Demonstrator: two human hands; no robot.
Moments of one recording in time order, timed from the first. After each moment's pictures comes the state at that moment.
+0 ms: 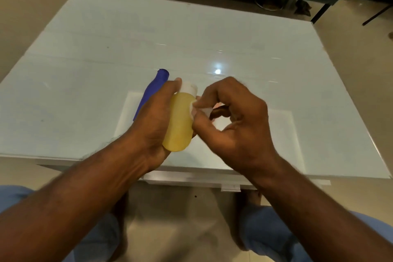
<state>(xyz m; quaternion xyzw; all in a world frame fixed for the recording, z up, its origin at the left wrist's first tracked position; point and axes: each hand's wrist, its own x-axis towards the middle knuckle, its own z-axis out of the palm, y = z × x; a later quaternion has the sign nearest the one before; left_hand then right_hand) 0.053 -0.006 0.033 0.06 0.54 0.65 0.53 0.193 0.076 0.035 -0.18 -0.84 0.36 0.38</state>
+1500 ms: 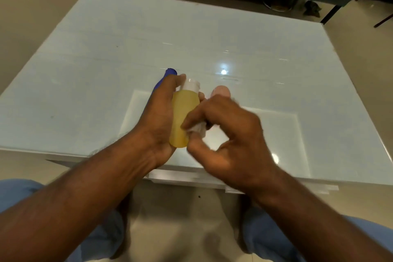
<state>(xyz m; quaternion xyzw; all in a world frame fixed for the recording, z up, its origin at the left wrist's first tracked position) 0.053 -0.004 0.043 0.04 0.50 0.66 0.56 0.194 0.060 0.032 -0.11 -0.88 0.33 0.33</state>
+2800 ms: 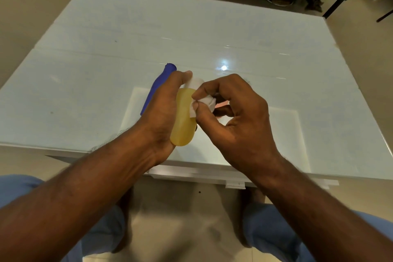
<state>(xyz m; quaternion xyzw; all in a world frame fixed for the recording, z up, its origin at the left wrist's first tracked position) 0.058 -0.005 0.042 0.08 0.58 0.63 0.51 0.186 0.067 0.032 -0.21 -0.82 0.41 0.35</state>
